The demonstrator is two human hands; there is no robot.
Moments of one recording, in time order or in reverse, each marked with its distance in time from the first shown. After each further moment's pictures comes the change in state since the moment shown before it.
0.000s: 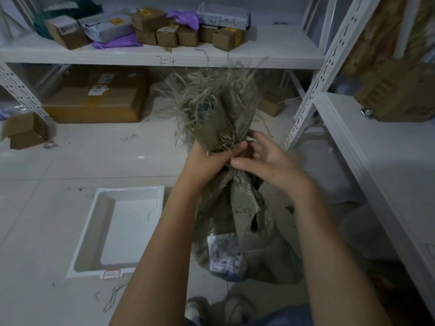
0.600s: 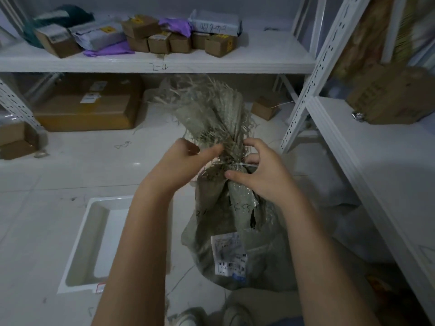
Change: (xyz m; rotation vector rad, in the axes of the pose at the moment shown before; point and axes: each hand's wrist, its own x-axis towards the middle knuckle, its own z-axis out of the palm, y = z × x) left_hand -0.014 0.045 -0.028 0.279 -0.111 -0.260; right_hand -0.006 -0.001 0.002 -0.470 0.252 0.085
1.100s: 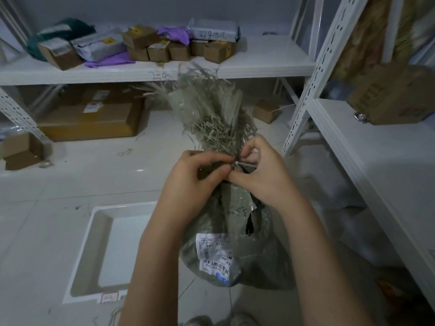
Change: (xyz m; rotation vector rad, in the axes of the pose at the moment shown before) left_hand -0.014 -0.006 0.014 0.086 0.096 0.318; right_hand -0.007 -0.023 -0.001 0.191 0.029 -0.102
